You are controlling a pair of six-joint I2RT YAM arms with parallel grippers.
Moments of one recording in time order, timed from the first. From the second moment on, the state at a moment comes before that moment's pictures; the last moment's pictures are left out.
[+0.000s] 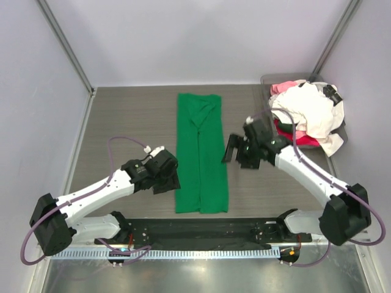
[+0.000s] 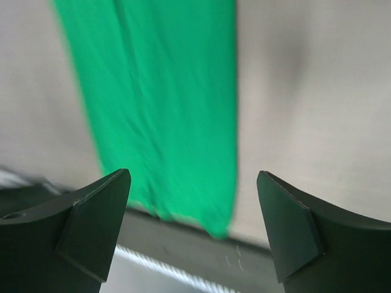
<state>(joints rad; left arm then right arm) -0.87 1.15 0.85 -0.80 -0.16 -1.03 0.45 1.30 1.03 -0.69 -0.14 0.68</state>
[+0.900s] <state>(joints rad) -1.05 1.11 0.52 -0.56 -0.14 -1.26 0.80 1.03 0.39 -0.43 -0.14 1.04</state>
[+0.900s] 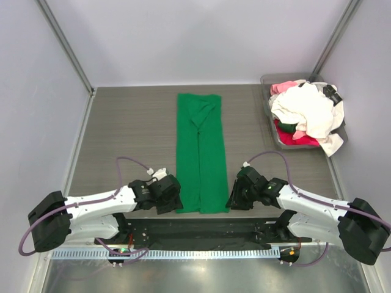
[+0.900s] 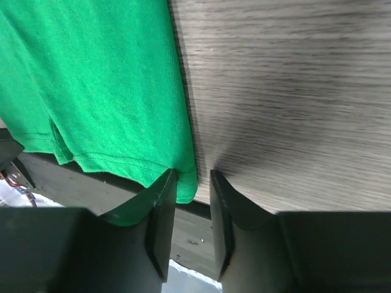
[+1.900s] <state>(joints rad) -1.21 1.19 0.62 -0.61 -0.30 -1.39 0.80 0.93 0.35 -0.43 -0.15 1.05</state>
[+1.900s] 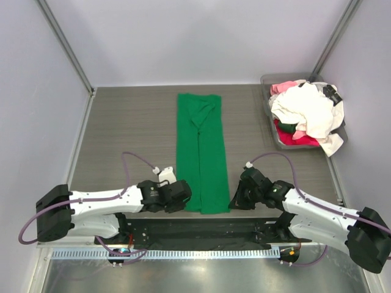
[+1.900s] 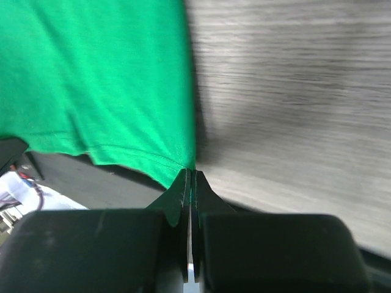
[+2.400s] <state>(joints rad) -1.14 1.17 0.95 -0.85 -0.44 -1.28 0.78 1.04 0.74 -0.63 0.01 0.96</state>
